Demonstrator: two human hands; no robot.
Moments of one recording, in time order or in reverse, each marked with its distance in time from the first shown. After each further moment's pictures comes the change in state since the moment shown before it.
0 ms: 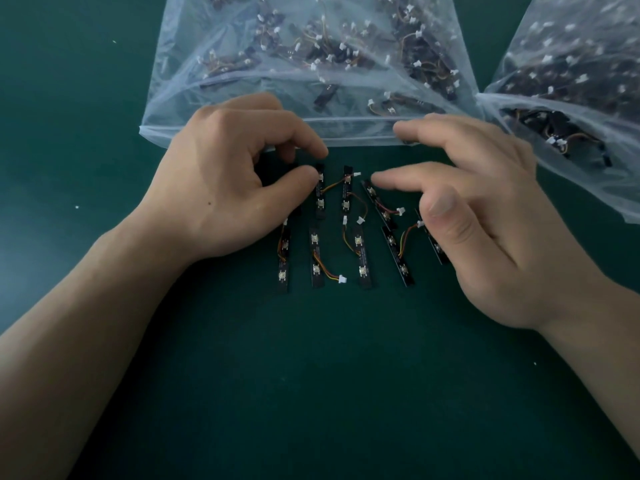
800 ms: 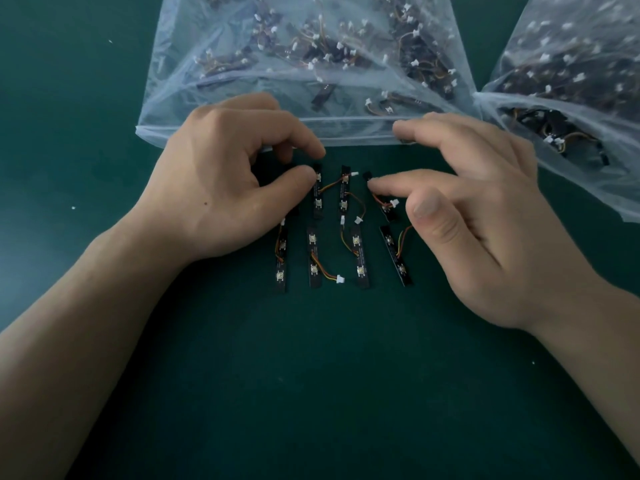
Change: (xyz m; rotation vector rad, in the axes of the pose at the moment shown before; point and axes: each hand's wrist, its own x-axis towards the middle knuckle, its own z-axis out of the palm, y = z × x) left_hand 0.000 0.000 -0.001 0.000 -0.002 0.007; right_hand 0.000 -0.005 0.000 -0.073 -0.008 0.020
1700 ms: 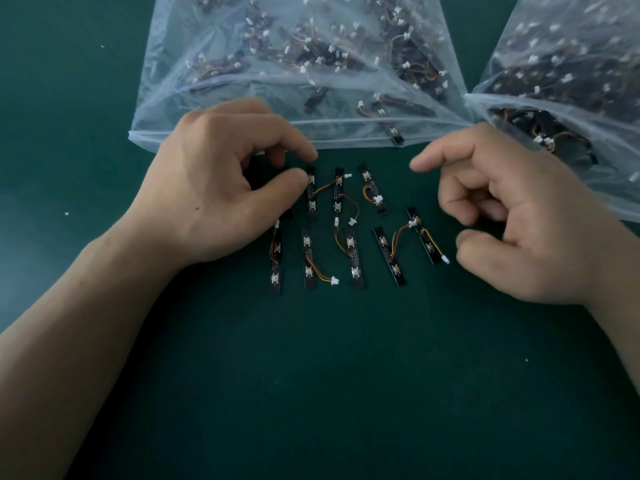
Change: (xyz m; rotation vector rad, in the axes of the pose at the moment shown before) left_hand -0.001 -0.002 0.001 -0.002 0.001 0.022; right_hand -0.001 0.040 -0.023 0.182 -0.150 -0.090
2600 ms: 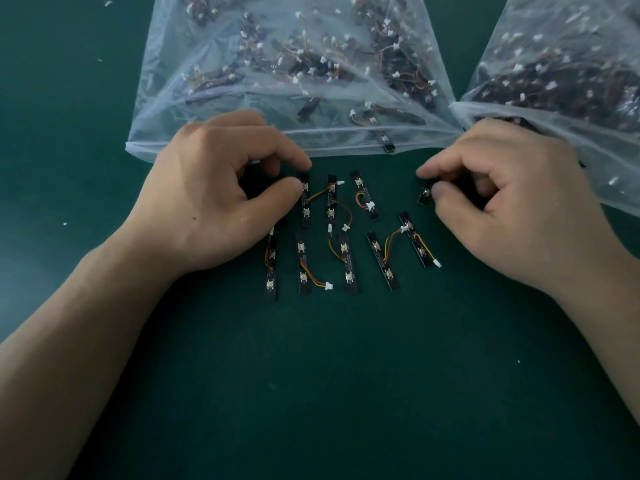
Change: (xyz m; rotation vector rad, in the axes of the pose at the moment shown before) left_hand -0.001 0.000 0.002 0.001 0.011 0.004; right_hand 0.007 0.001 0.007 -0.197 0.315 0.180
